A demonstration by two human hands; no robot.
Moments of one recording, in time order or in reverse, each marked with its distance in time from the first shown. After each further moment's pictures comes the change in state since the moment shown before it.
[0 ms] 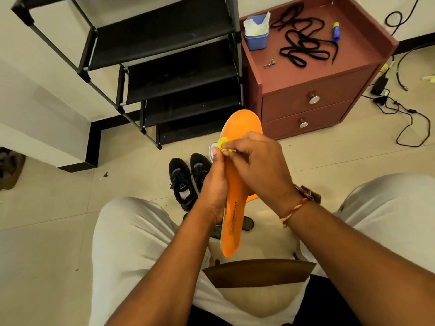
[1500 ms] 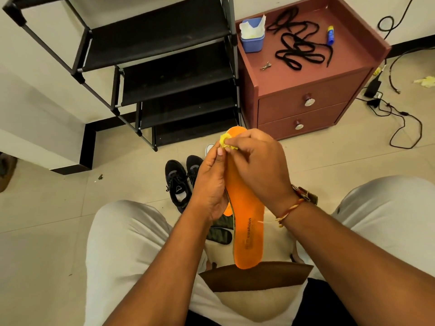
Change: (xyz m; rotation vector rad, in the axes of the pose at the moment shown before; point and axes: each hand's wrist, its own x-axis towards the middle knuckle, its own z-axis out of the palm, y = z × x) left_hand 0.000 0.013 0.007 -0.015 0.008 0.149; right_hand 0.004 0.010 0.000 -0.070 0.050 0.019
